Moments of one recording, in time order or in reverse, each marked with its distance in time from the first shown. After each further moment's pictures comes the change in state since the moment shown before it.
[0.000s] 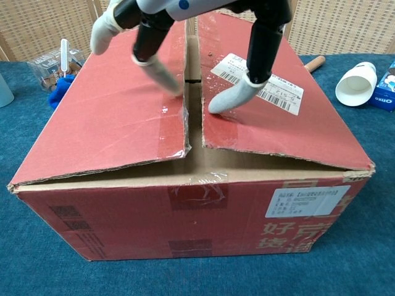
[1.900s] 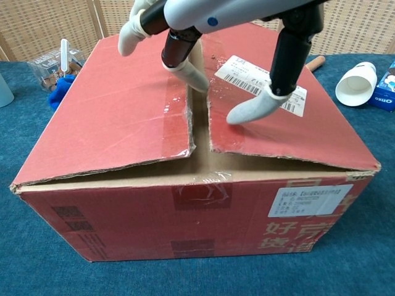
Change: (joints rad) left arm -0.004 0.006 0.012 -0.003 -0.001 -0.007 -0.029; right arm 0.160 0.056 -0.239 -0.169 0.322 0.230 -0.429
